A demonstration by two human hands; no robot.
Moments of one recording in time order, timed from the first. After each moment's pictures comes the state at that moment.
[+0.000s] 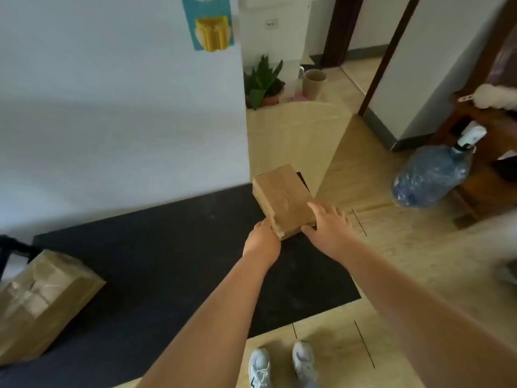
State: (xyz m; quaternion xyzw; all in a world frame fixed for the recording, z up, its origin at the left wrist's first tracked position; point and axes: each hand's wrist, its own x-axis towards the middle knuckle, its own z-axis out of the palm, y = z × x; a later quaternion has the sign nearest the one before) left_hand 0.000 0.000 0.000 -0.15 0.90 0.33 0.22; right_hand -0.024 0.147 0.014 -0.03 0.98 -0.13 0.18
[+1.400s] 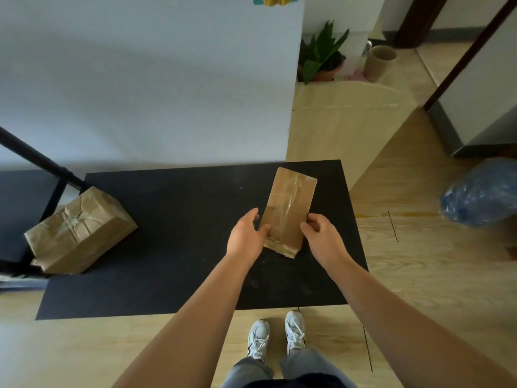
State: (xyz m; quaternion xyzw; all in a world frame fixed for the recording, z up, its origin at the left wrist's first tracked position) left_hand 0.058 -0.049 -0.014 -0.31 0.83 0.45 0.11; right_hand 0.009 0.109 -0.027 0.07 0.84 -0.46 0.26
